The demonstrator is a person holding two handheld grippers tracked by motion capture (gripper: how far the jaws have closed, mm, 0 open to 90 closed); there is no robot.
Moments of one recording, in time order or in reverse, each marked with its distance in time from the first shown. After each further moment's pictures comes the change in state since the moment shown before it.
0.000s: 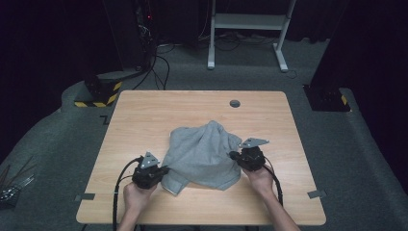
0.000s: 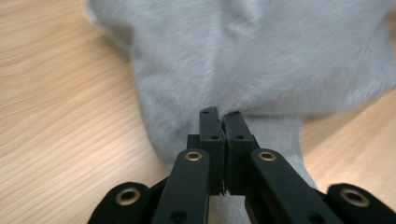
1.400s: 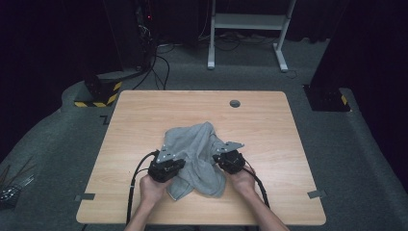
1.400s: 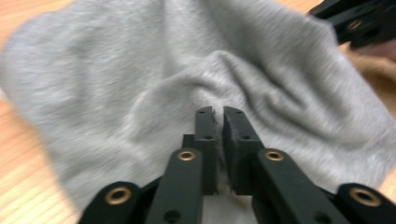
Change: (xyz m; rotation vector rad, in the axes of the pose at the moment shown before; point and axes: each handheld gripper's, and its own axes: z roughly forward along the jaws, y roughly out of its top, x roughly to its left) left arm -0.022 0.029 0.030 -0.064 -0.059 0.055; right arm 0.044 0.011 0.044 0.022 0.013 -0.119
